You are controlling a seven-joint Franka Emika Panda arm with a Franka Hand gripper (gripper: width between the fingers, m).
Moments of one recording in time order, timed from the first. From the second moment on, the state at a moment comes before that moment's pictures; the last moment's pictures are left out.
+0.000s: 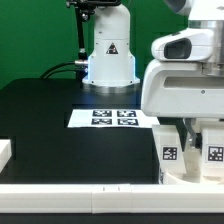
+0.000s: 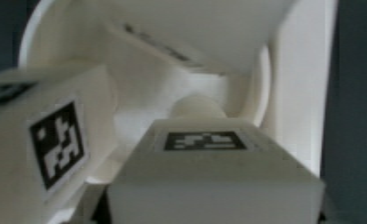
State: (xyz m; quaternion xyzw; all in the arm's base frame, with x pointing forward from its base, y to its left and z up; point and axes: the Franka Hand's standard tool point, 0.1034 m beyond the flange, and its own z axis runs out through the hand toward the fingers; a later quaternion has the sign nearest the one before) arm 0.641 0.109 0.070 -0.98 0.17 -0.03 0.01
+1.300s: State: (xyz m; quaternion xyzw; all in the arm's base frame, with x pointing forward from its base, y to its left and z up) arm 0.640 0.112 0.067 -0.72 0.68 -0.02 0.08
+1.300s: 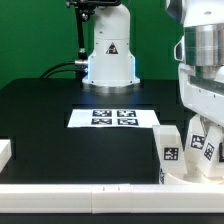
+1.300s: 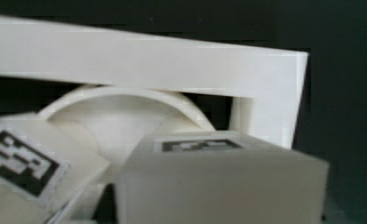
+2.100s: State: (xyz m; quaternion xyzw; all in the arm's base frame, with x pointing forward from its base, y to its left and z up) arm 0.642 0.126 0.084 -0.66 0.74 -0.01 0.12
